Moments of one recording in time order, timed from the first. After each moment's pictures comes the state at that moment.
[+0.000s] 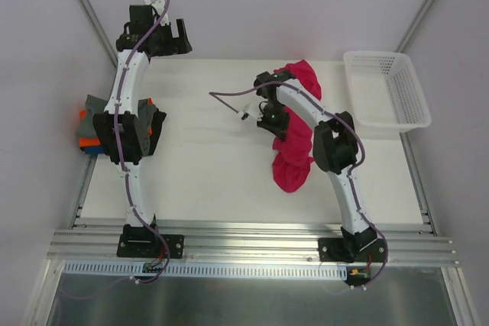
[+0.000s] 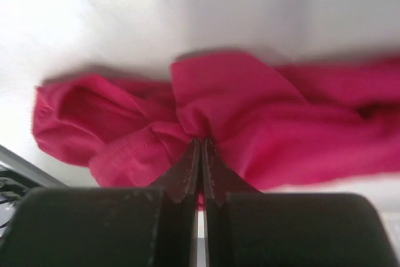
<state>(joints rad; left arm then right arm) -0.01 2.17 2.31 -0.71 0.28 -0.15 0.59 2.36 2.14 -1.42 -0.08 -0.74</state>
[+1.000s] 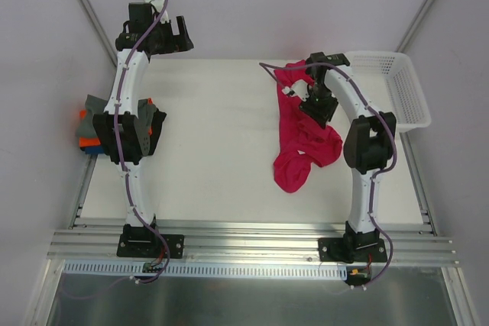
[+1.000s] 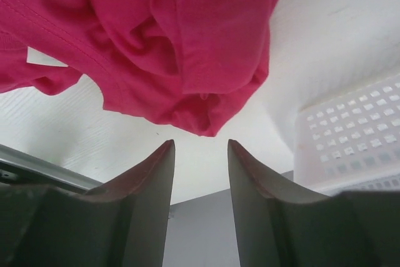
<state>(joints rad) -0.01 2.17 2.33 -0.70 0.32 -0.17 0.27 2.15 2.04 -1.42 0.08 -0.73</state>
